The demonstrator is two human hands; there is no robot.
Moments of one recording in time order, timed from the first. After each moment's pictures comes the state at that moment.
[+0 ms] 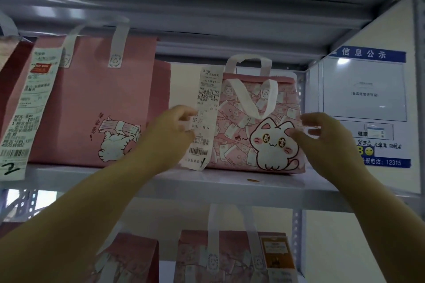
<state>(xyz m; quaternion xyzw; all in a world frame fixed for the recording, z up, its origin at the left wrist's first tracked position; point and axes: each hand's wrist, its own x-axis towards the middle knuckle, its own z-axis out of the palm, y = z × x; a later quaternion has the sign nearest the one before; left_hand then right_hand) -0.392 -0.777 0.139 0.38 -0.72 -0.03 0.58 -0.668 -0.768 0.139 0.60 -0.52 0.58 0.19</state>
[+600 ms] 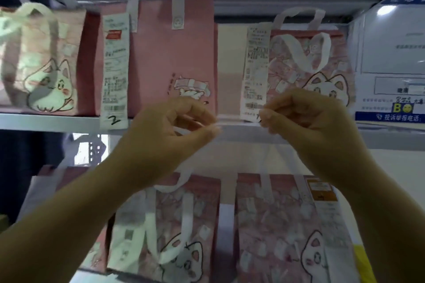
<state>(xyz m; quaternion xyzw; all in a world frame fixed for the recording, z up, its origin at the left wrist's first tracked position) -0.293 -0.660 0.076 0.32 -0.77 0.01 0.55 -0.513 -0.668 0.084 0.76 -0.31 0.57 0.05</state>
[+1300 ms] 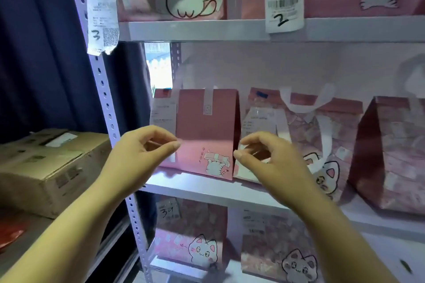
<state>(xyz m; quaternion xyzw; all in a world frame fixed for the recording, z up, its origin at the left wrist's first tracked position) 0.013 -0.654 -0.089 0.58 -0.63 -0.12 0.50 -0.233 -0.689 -0.103 0.76 -0.43 0.46 -0.20</state>
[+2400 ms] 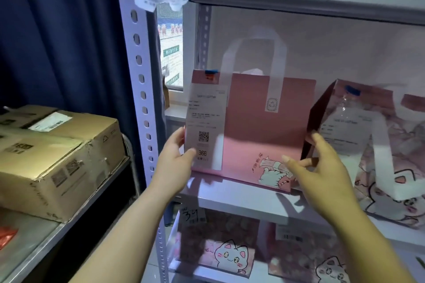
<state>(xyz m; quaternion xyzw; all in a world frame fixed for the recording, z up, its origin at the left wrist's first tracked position) 0.105 -0.777 -0.178 0.53 -0.55 -0.33 0.56 -0.148 -0.759 -0.149 0.63 -0.63 0.42 -0.18</state>
